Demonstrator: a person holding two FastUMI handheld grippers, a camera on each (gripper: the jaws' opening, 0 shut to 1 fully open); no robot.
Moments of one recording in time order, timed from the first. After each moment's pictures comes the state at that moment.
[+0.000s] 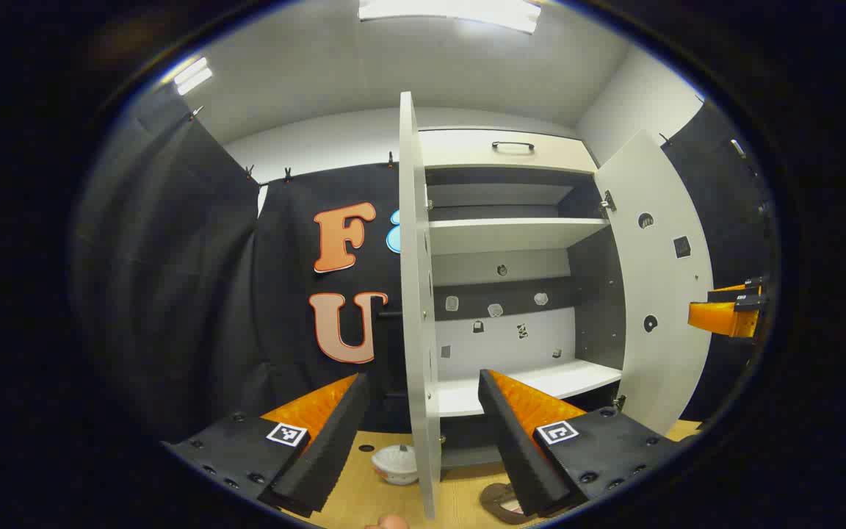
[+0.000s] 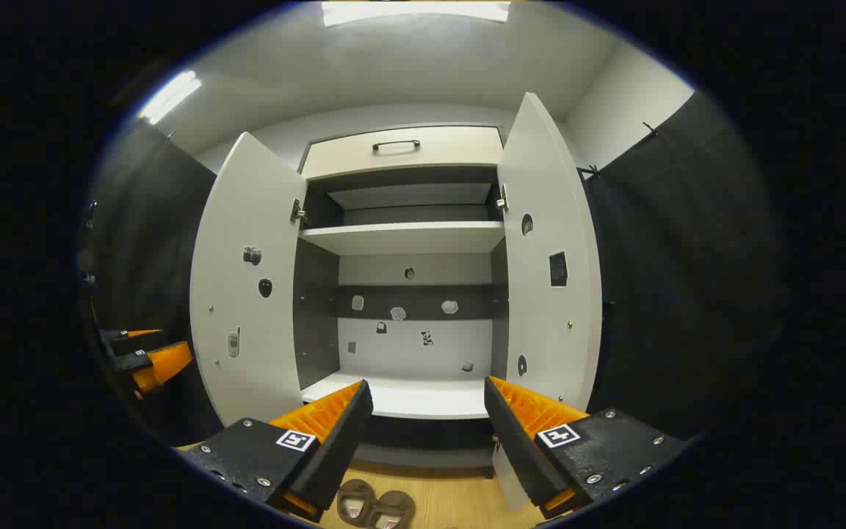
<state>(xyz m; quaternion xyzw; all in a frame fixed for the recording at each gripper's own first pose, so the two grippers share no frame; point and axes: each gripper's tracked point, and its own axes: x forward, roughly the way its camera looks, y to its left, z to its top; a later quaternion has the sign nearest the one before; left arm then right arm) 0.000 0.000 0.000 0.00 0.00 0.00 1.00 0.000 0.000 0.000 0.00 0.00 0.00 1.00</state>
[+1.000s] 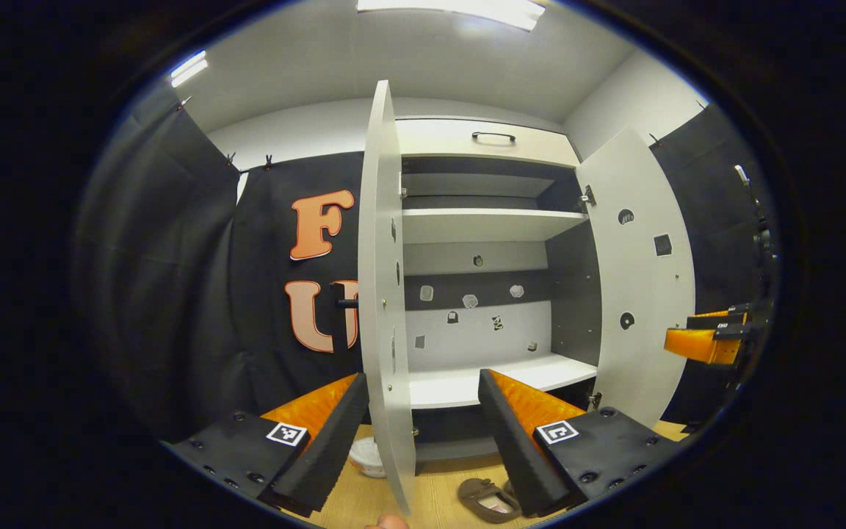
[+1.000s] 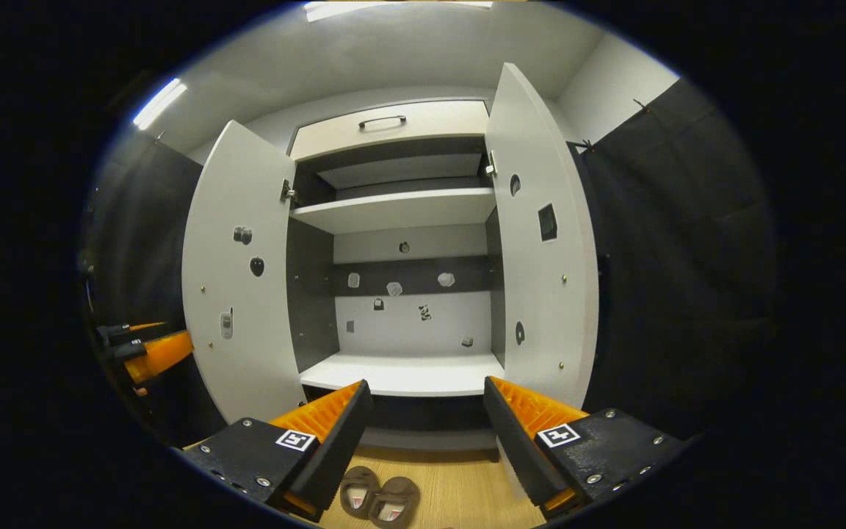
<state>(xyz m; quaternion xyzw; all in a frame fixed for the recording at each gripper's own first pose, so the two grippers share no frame) 0.001 -0.023 -0.002 0.00 0.01 -0.03 1.00 0.007 -0.010 -0.060 0.01 0.06 0.00 1.00</state>
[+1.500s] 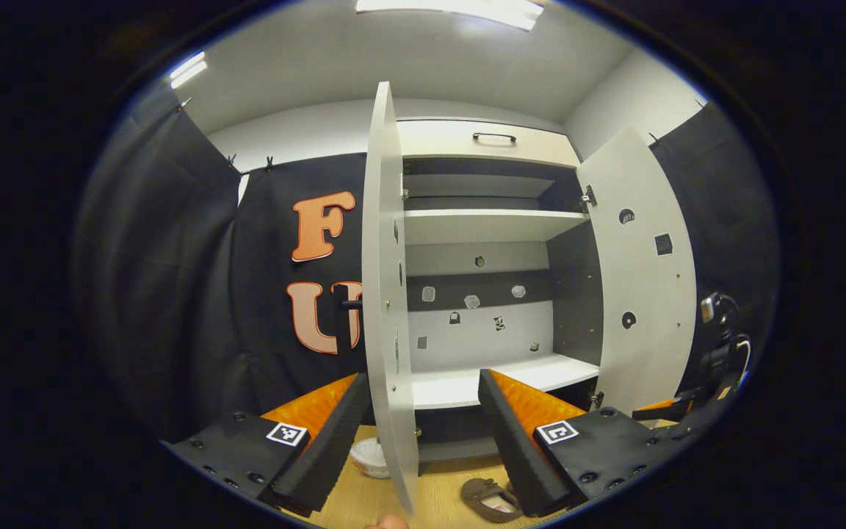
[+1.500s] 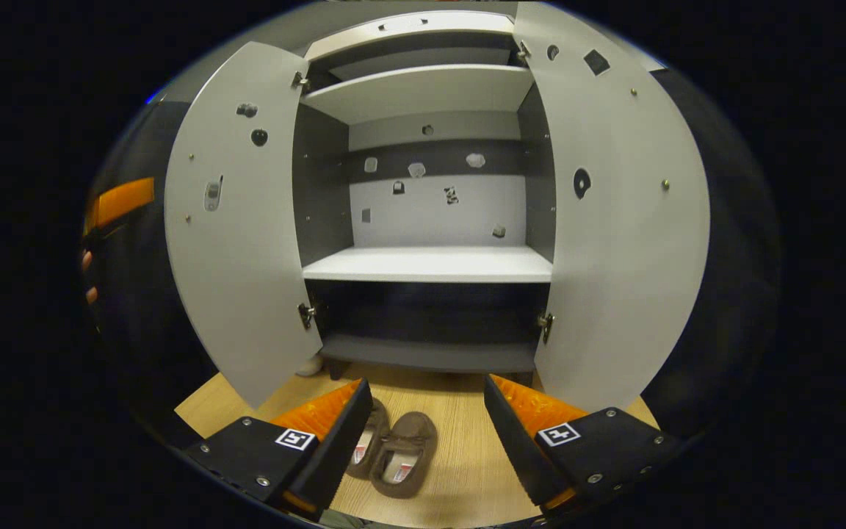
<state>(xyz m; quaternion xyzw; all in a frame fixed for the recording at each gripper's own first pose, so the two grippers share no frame) 0.001 -0.021 -0.002 0.00 0.01 -0.03 1.00 0.026 0.021 -0.261 0.01 0.24 0.04 0.97</state>
